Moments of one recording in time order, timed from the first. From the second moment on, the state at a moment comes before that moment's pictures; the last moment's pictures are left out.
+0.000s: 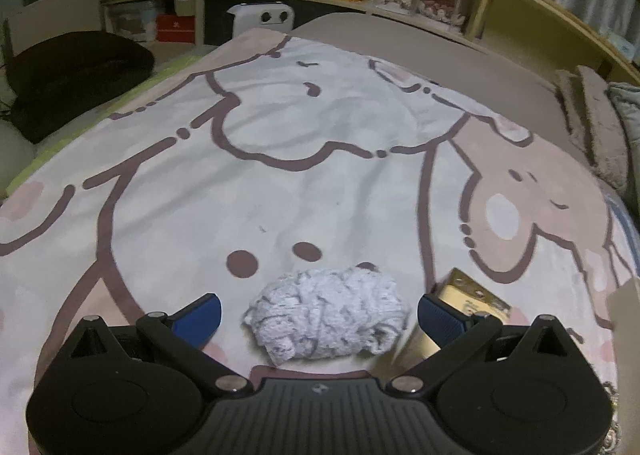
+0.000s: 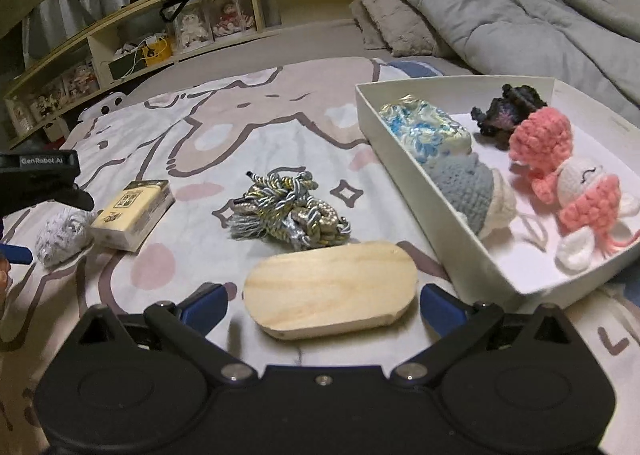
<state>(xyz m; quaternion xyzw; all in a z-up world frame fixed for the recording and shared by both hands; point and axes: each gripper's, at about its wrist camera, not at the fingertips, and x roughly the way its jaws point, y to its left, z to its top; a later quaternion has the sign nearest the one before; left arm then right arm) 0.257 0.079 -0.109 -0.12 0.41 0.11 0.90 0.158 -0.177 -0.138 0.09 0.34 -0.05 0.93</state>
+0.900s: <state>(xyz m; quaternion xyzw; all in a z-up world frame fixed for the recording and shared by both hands) 0.257 0.077 -0.112 -0.13 0.43 0.09 0.89 0.176 -0.163 -0.139 0.09 0.39 -0.02 0.92</state>
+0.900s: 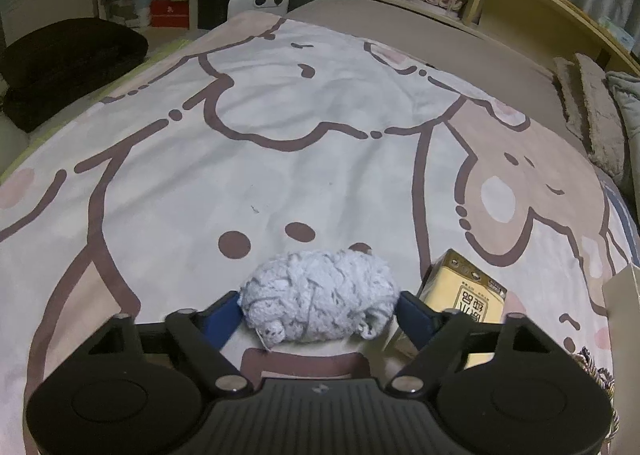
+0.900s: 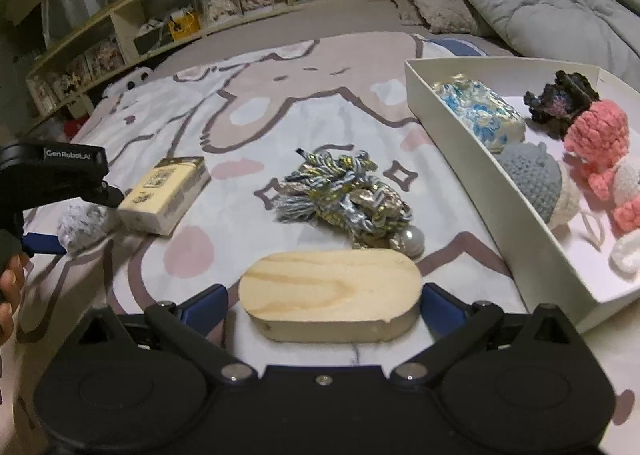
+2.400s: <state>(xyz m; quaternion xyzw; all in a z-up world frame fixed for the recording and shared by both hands) 0.199 0.028 -0.006 -0.09 0.31 -0.01 0.95 0.174 -0.227 -0.015 0.07 0.25 0.04 0.96</state>
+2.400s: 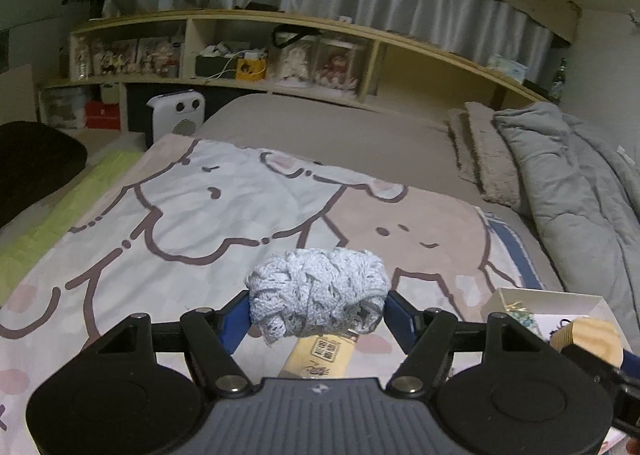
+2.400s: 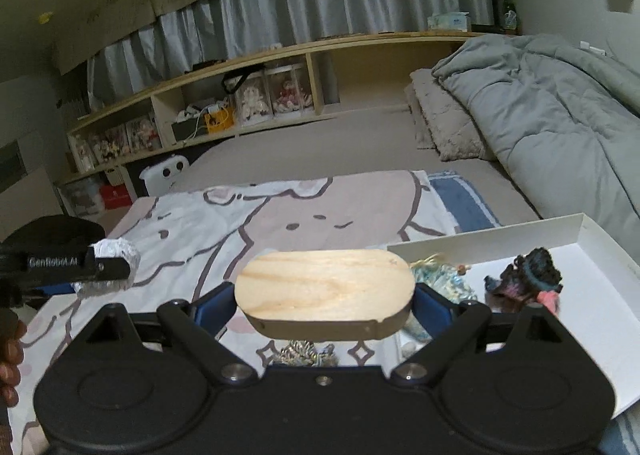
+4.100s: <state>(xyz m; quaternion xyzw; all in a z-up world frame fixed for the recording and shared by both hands) 0.252 -0.271 -0.024 -0.06 0.38 -0.33 0.86 0.169 -0.457 -0.048 0.08 0.33 -0.11 0.93</state>
